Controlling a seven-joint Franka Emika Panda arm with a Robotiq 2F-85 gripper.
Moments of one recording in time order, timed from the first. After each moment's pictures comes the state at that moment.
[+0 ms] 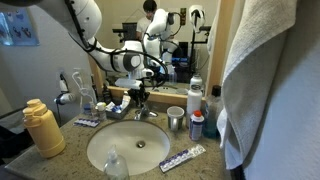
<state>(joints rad) -0.01 0.52 -0.10 -1.83 0.00 2.34 0.05</state>
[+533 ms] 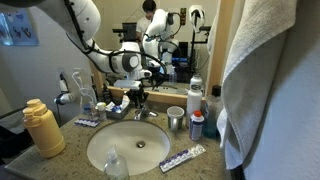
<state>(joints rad) 0.00 0.52 -0.09 -1.83 -0.05 2.34 0.05</state>
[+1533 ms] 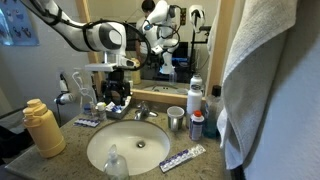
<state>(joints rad) 0.03 0.15 -0.06 -2.08 -0.05 1.92 0.15</state>
